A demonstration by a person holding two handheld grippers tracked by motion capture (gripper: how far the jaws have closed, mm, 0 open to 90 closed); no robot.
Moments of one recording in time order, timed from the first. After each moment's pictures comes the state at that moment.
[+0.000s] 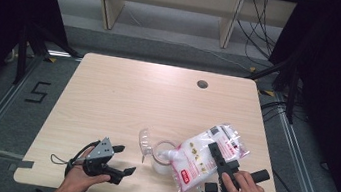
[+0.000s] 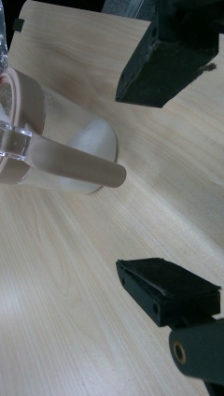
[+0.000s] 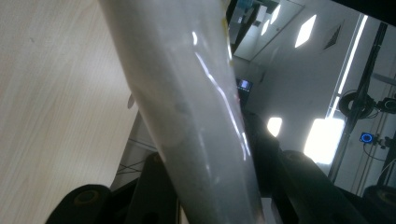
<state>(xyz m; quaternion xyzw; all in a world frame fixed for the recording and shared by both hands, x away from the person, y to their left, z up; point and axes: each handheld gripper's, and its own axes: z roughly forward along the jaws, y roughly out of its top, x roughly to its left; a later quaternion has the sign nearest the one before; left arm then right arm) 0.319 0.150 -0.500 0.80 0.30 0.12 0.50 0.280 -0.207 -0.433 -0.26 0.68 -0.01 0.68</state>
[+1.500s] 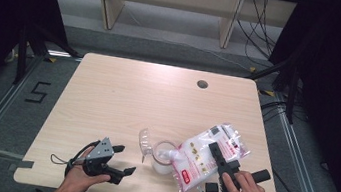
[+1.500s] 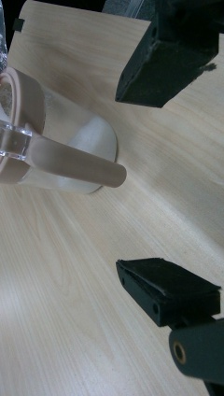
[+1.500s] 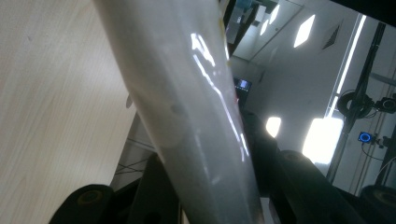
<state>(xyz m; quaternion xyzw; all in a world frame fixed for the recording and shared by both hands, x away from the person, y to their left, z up) 0.319 0.151 -0.500 0.80 0.30 0.12 0.50 0.279 -0.208 -0.431 -0.25 0.68 0.00 0.69</state>
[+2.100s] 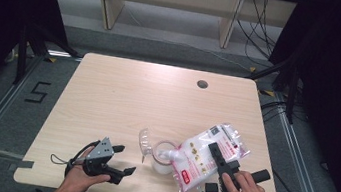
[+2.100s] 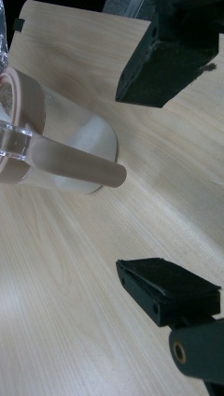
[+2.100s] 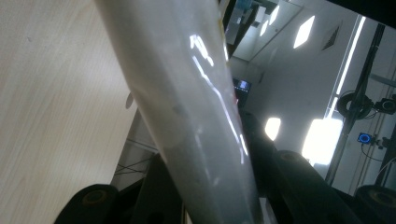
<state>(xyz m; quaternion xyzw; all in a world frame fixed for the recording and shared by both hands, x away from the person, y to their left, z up) 0.319 0.151 -0.500 0.80 0.30 0.12 0.50 0.277 -0.207 -0.430 -0.25 0.69 -0.02 0.68</state>
